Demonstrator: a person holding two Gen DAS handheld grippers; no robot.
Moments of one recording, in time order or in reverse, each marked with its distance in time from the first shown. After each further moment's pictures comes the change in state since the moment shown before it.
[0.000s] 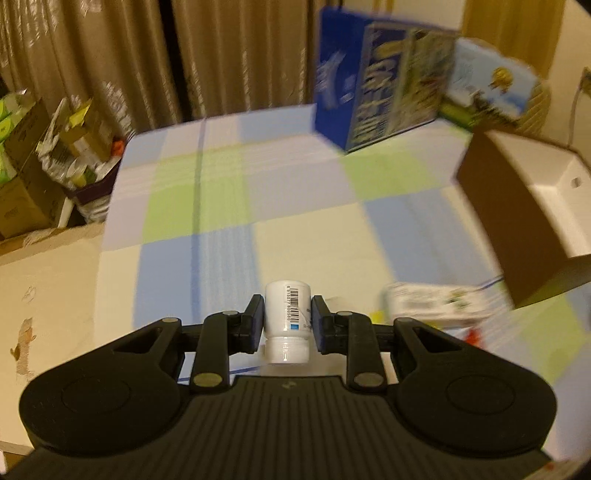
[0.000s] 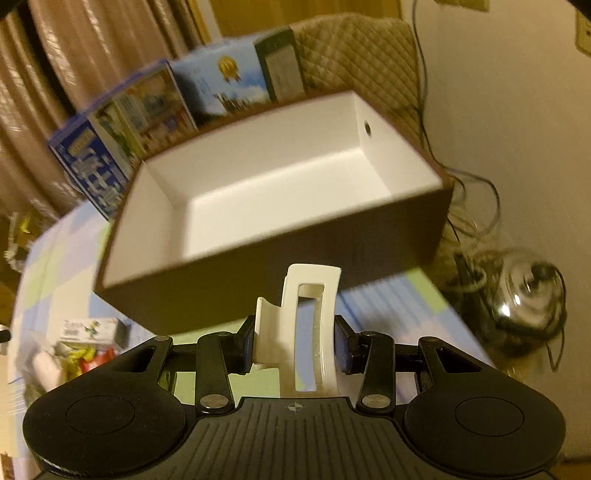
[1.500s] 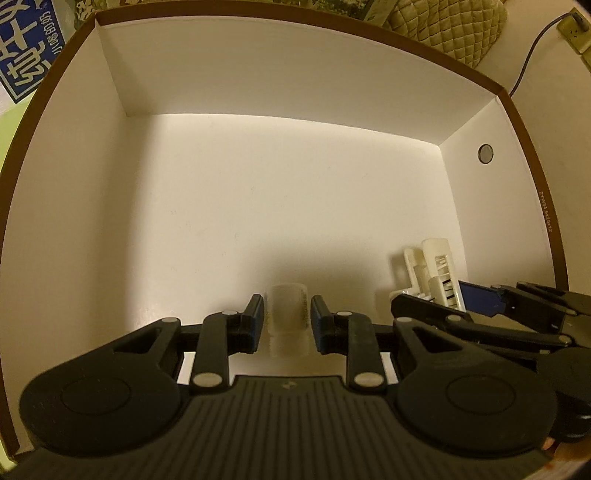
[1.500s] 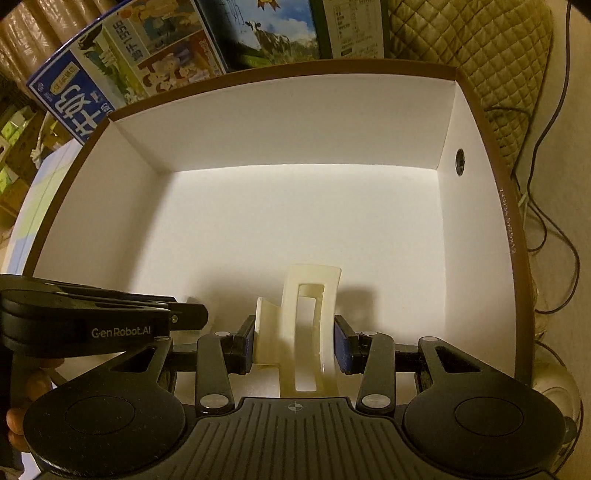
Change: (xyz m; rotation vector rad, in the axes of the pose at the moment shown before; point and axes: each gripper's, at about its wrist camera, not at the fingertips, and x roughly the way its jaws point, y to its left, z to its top) left arm 0.155 -0.364 0.075 -0.091 0.377 -0.216; right arm 0.152 -0.025 0.108 -0.252 0.324 0.128
